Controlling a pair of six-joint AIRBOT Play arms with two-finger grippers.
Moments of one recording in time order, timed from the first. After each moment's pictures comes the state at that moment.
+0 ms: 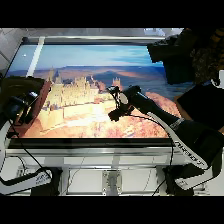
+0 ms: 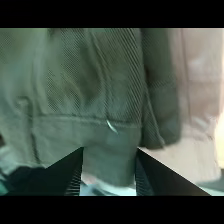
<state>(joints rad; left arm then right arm) 0.23 -1.30 0.84 -0.72 0.93 1.77 0.67 -1.63 1.39 -1.48 1.24 1.71</state>
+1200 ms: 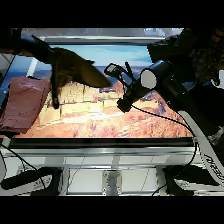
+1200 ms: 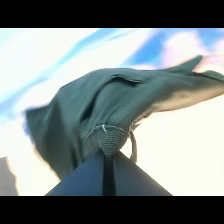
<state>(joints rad) -0.19 -1.31 1.99 -1.78 1.48 1.99 0.63 -1.38 1.59 -1.48 1.48 1.25</state>
